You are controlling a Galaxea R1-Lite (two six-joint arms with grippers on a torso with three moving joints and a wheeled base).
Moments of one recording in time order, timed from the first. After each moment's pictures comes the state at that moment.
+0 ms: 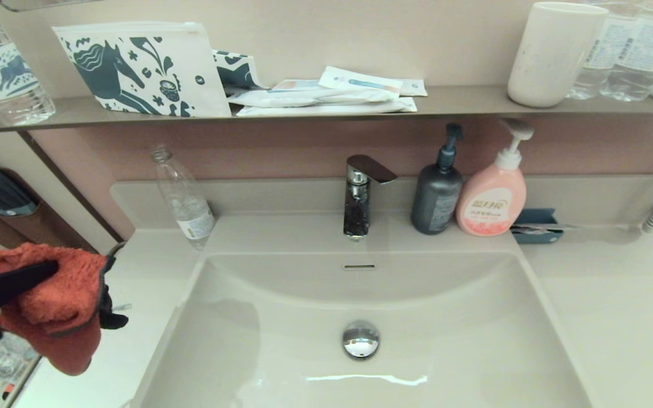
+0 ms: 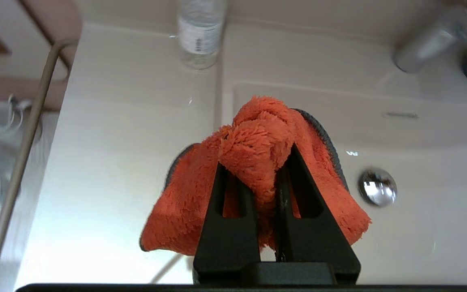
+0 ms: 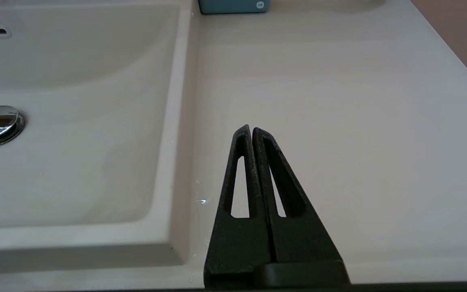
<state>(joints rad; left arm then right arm) -0.07 0.86 -0.71 0.13 0.00 -0.14 -0.01 0.00 0.00 0.00 -0.03 0.01</state>
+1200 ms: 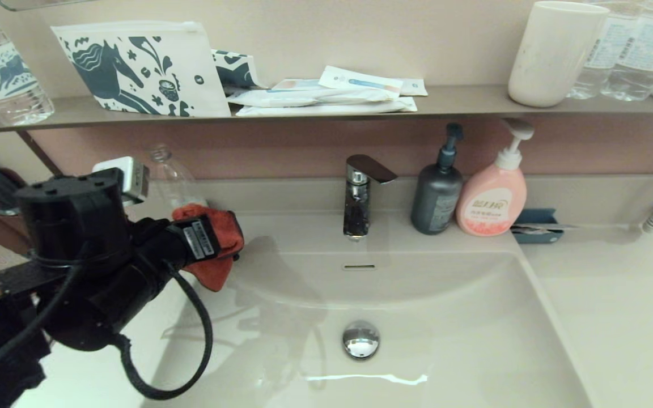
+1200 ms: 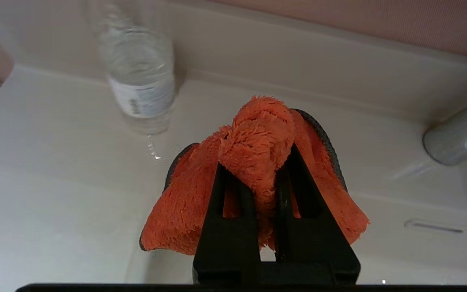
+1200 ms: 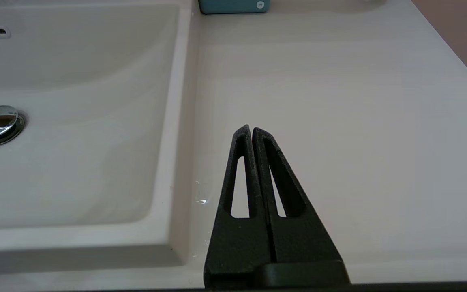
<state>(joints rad) -0.48 1.48 -0.62 -0.69 0.54 -0.23 -0.01 0.00 0.00 0.00 -0.03 0.01</state>
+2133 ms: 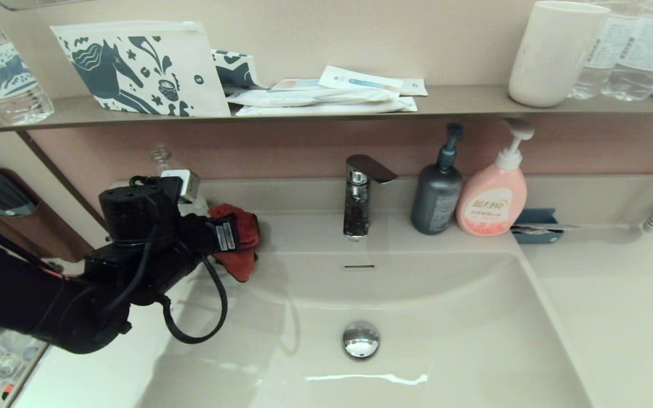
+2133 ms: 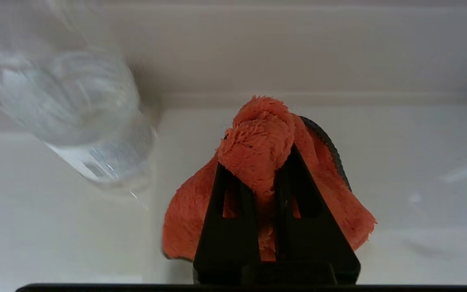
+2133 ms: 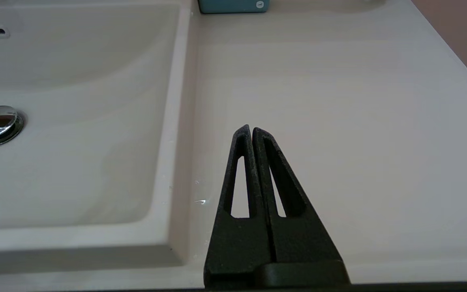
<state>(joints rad) -0.26 1.79 -0.70 -0.93 0.18 -0.03 -0.01 0.00 0.00 0.00 -0.03 0.01</state>
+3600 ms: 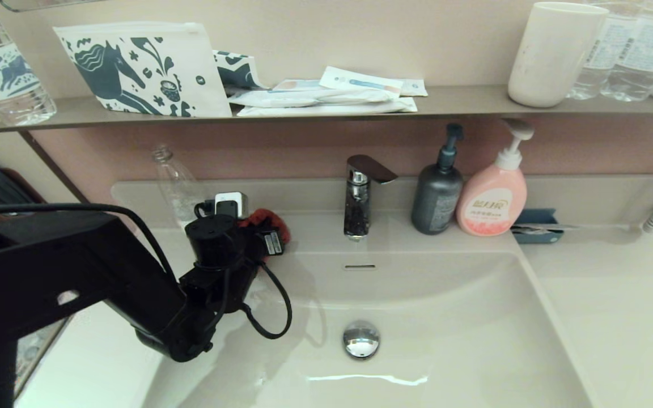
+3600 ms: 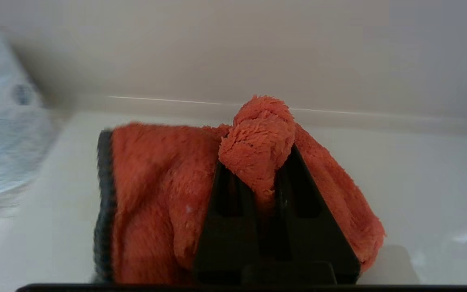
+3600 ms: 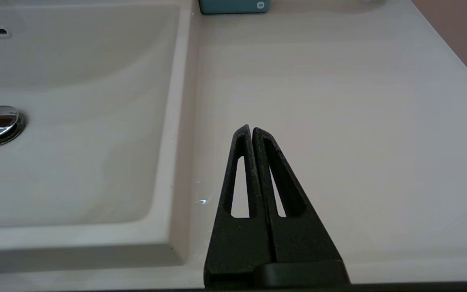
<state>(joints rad) -0.42 2.13 -0.76 -1.33 0.40 -0.06 -0.01 0.00 0.00 0.00 -0.03 0.01</state>
